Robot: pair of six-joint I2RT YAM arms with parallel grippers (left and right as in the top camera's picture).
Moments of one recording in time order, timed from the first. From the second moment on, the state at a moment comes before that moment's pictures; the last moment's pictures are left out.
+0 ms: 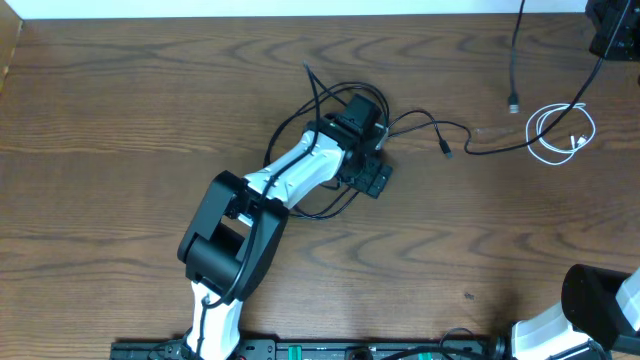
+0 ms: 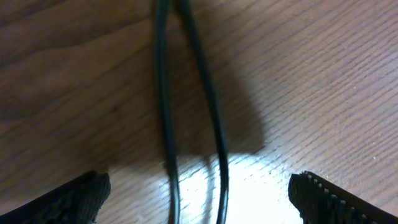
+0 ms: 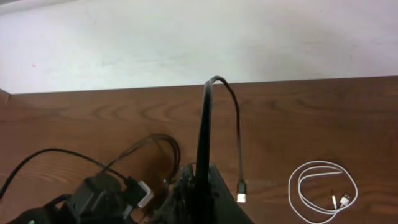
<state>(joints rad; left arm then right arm) -0.60 2.06 1.42 -0.65 0.18 -0.08 -0.18 1.76 2.60 -1.45 -0.37 0.06</state>
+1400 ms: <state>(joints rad) -0.46 2.08 1.43 -0.70 -0.33 -0.29 -0.67 1.76 2.60 -1.54 0.05 0.20</state>
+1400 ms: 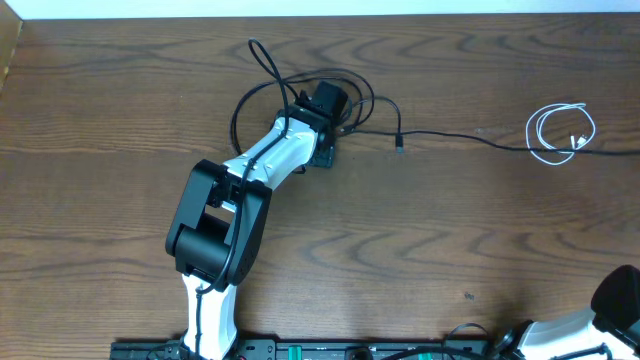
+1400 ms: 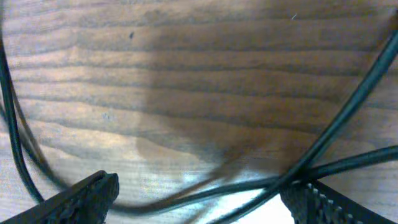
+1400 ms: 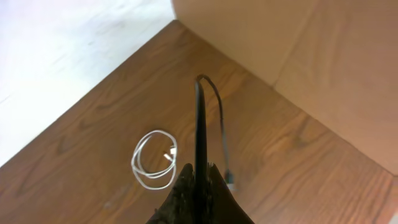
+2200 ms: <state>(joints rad) -0.42 1.39 1.42 -0.75 -0.29 -0.22 -0.48 1.78 2.60 -1.61 -0.35 -0.01</state>
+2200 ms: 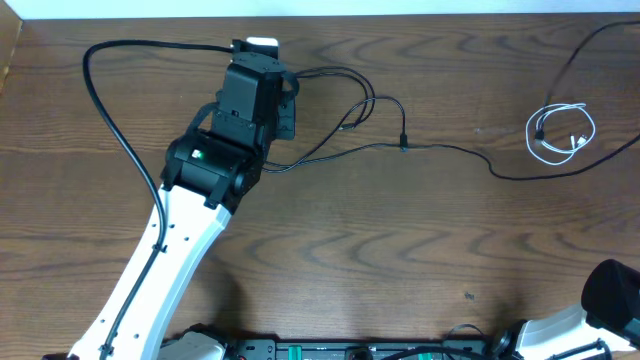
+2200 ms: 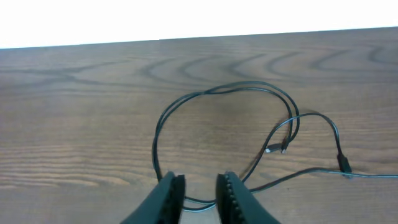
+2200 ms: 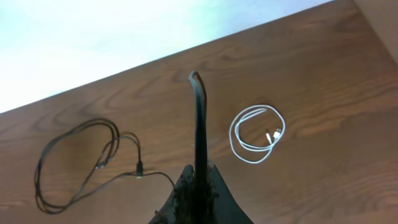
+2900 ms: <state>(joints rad) -0.42 1.42 1.42 -0.78 -0.29 -0.22 -0.59 2.21 2.59 -1.40 -0.12 -0.04</state>
